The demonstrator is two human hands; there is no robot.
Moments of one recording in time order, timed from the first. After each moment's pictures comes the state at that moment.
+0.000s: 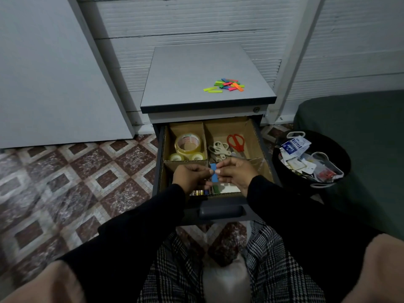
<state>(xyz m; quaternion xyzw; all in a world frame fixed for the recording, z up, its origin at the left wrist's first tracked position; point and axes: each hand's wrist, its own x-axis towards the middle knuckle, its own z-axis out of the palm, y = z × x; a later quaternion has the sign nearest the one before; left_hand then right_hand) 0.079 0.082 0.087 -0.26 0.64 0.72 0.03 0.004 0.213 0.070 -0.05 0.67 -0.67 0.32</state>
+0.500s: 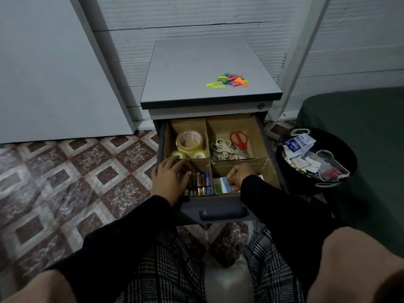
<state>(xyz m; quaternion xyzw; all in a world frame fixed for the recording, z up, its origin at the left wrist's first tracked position) 0.094 0.033 0.043 -0.20 0.96 0.17 -0.08 -0.026 0.204 0.028 0.01 0.87 -0.41 0.27</state>
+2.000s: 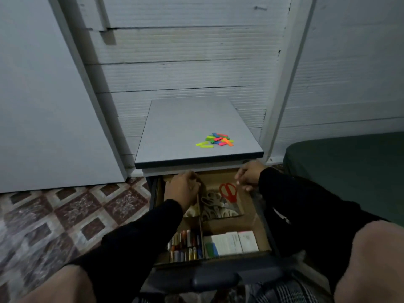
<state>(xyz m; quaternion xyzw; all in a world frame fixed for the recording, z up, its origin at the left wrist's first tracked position) -0.008 0.043 0.128 -0.15 0.95 0.24 -0.11 -0.111 0.228 0.175 -0.07 0.89 -0.38 0.26</state>
